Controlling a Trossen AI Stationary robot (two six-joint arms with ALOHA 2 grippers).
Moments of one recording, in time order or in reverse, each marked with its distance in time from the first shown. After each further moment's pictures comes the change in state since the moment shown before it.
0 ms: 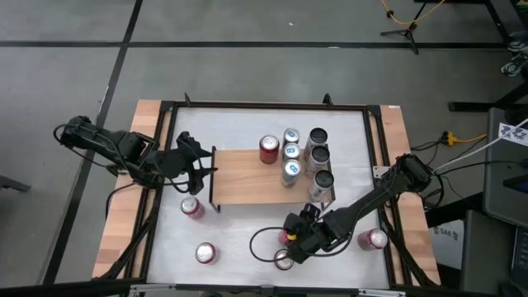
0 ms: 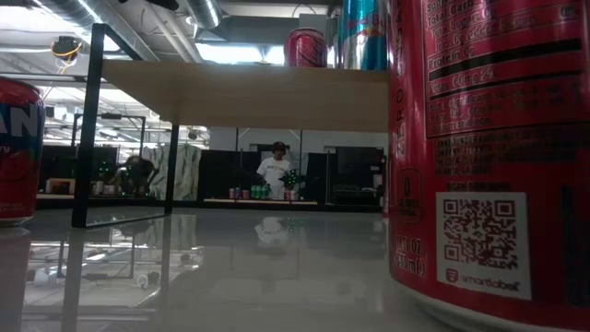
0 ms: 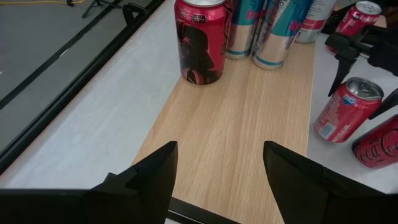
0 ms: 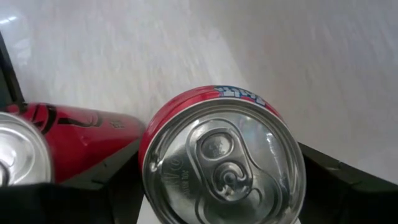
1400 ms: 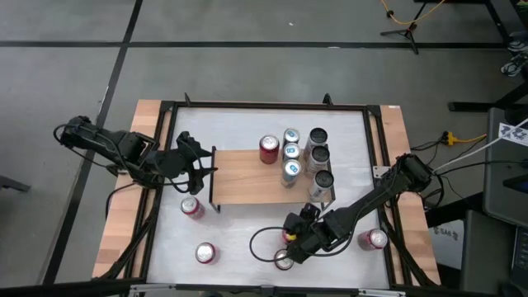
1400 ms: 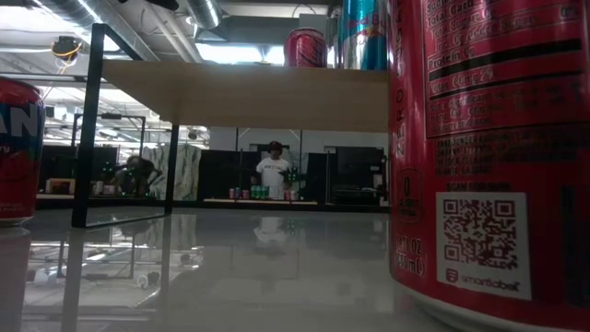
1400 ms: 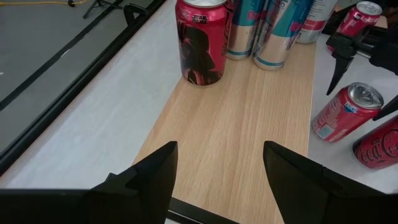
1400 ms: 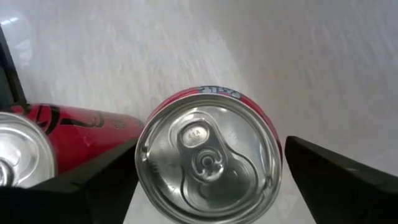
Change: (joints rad) left arm 0.000 0.000 0.000 0.000 -0.003 0.000; right arm 0.000 -0.001 0.000 0.000 0.000 -0.002
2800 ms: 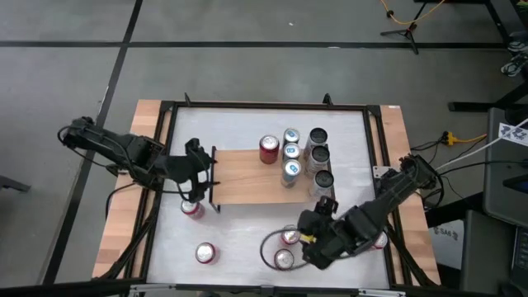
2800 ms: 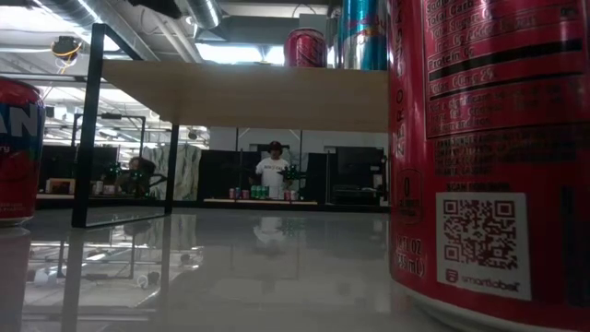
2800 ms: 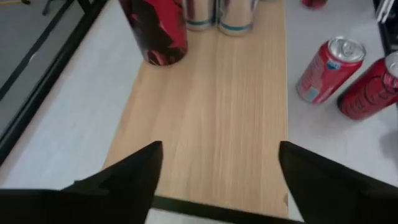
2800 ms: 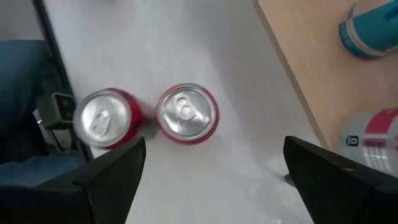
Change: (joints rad) left arm 0.001 0.056 0.000 0.004 0.135 0.135; right arm 0.071 -0.031 0.425 -0.515 0.058 -0.002
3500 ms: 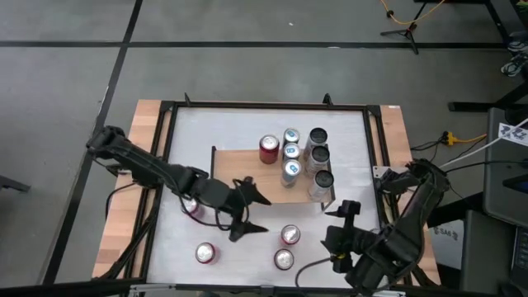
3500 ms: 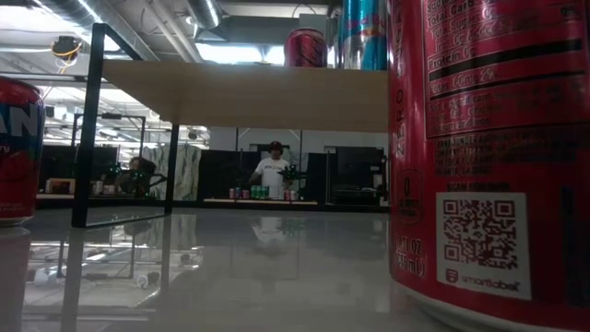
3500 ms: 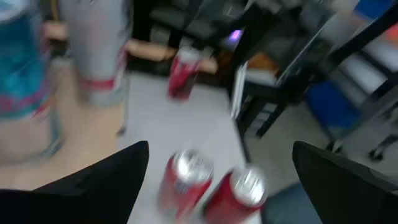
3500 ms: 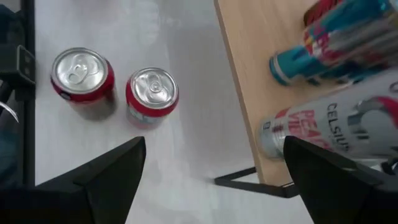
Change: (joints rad) left arm -0.038 0.400 0.000 0.875 0.264 0.004; right arm 0.215 -0.028 0.056 -0.248 0.301 -0.051
